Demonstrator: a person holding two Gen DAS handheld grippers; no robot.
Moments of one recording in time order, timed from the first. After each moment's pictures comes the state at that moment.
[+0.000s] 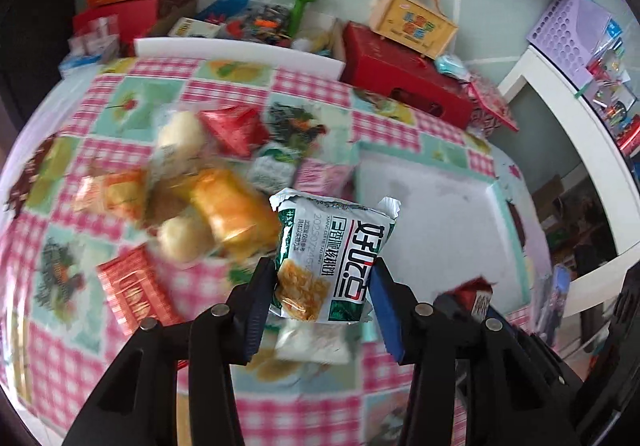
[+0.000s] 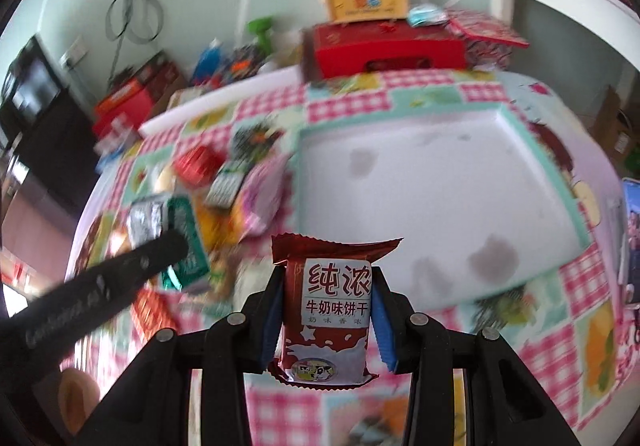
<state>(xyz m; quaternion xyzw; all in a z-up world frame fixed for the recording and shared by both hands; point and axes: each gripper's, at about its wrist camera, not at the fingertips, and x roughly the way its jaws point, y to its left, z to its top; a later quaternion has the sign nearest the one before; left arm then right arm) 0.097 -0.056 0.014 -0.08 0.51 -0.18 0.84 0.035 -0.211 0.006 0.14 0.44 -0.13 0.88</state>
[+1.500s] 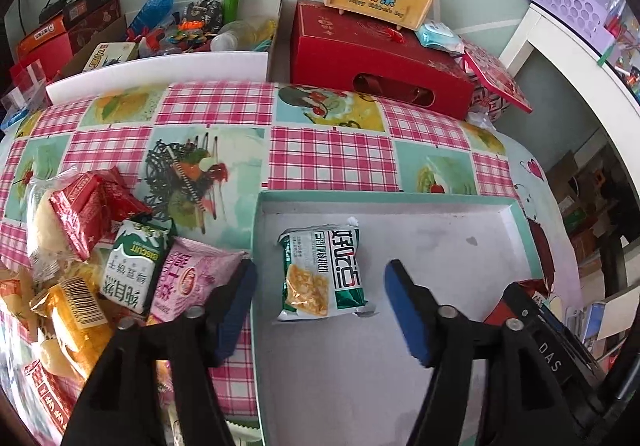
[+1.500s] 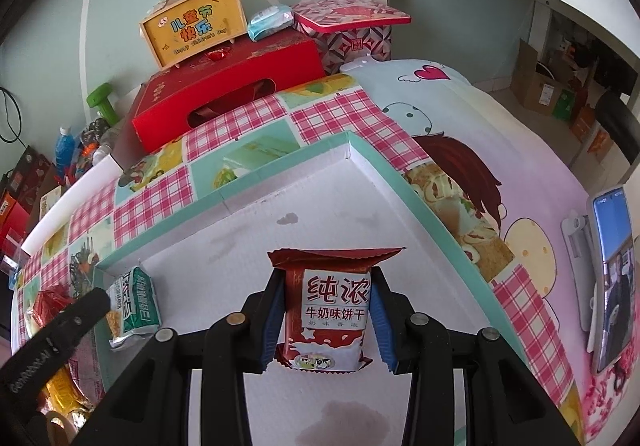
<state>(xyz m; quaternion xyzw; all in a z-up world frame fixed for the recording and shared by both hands) 0.188 -0.186 -0.026 -0.02 0.51 -0.19 0.84 0.090 -0.375 -0.033 0.19 0.42 -0.29 0.84</state>
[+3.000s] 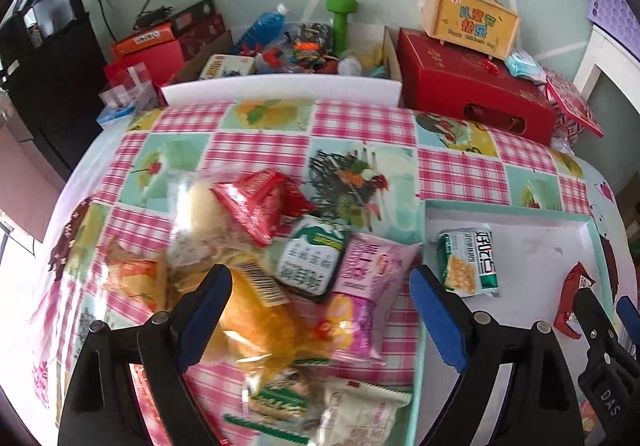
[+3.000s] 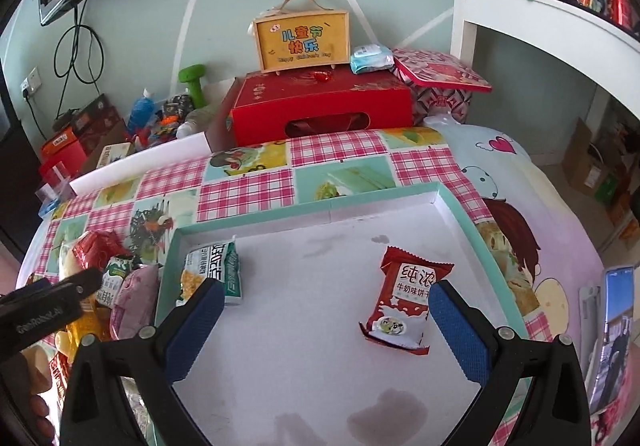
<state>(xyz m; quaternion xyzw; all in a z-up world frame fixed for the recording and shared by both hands) 0.171 -0.098 0.001 0.04 0.48 -0.03 0.88 0.089 -0.306 -0.003 0.09 0.39 -0.19 0.90</state>
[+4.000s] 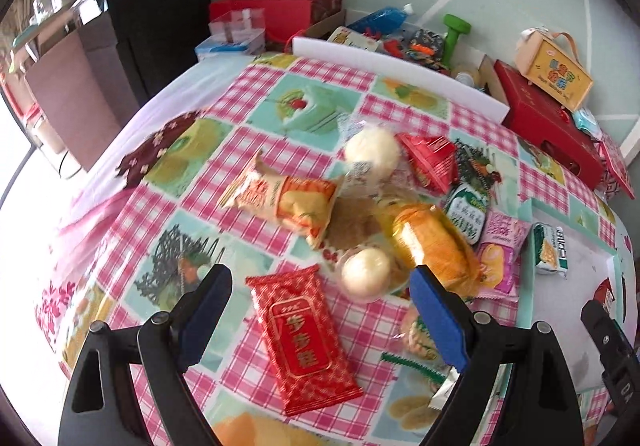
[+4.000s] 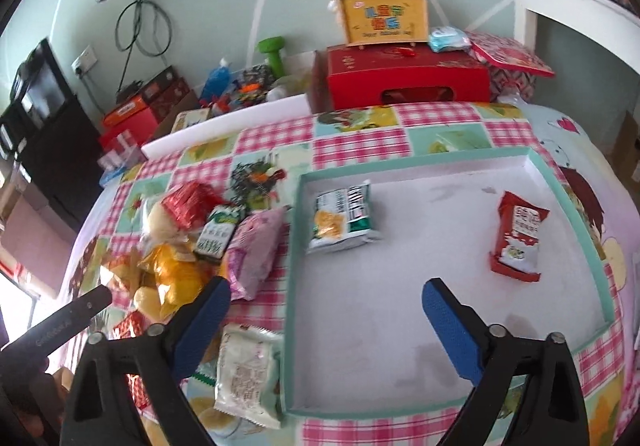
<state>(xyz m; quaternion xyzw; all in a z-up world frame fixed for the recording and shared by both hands) 0.117 0.041 -0.009 -0.06 0.49 0.07 0.87 0.080 -0.206 -0.009 0.11 0.42 -0.07 0.90</state>
